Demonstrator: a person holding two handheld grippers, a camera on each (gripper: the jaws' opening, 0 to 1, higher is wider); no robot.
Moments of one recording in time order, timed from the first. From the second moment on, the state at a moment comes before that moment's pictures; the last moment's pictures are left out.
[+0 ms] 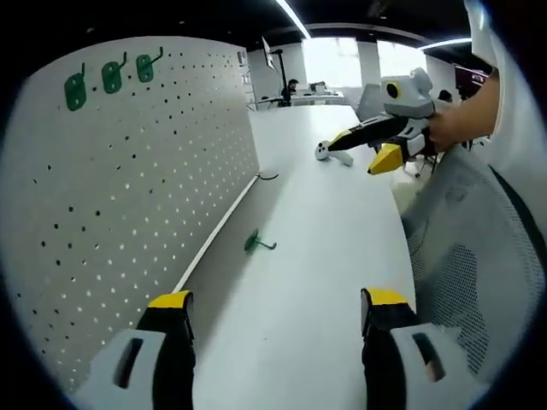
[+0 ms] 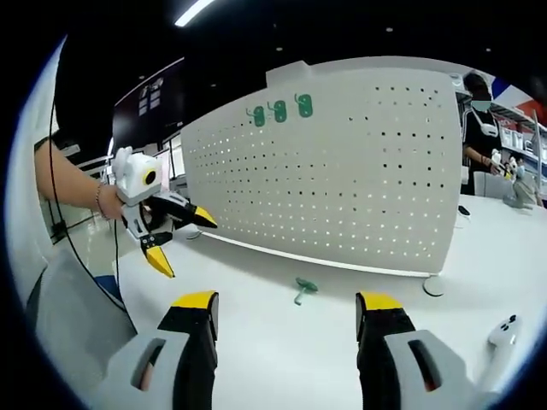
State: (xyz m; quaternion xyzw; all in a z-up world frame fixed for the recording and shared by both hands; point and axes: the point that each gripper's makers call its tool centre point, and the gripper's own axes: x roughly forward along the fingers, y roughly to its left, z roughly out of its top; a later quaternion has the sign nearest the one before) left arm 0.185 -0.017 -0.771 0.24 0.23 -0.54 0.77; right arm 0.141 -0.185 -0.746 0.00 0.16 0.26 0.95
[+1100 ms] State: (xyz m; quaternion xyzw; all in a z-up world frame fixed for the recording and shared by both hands) left arm 0.217 -0.042 -0.800 0.28 0.27 -0.57 0.72; right arm 0.139 -0.180 -0.752 0.01 0.17 0.27 0.95
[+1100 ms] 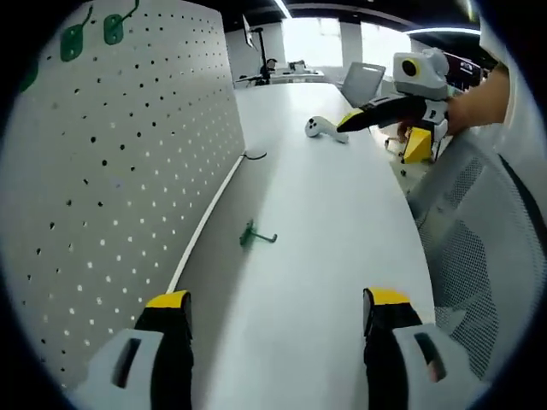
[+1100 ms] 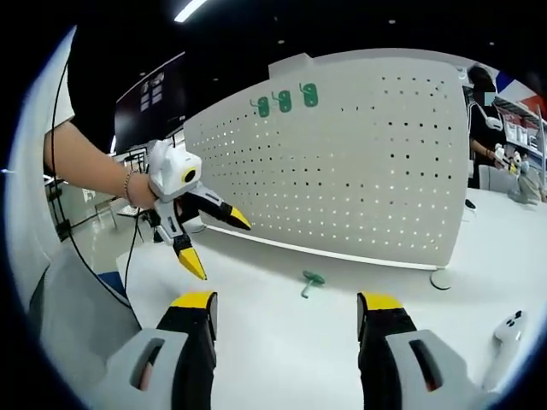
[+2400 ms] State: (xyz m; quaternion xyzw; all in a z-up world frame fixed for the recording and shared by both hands) left arm 0.246 -0.083 -0.841 0.37 0.30 -0.62 0.62; right arm 0.140 -0.180 -0.756 0.01 0.18 0.27 0.95
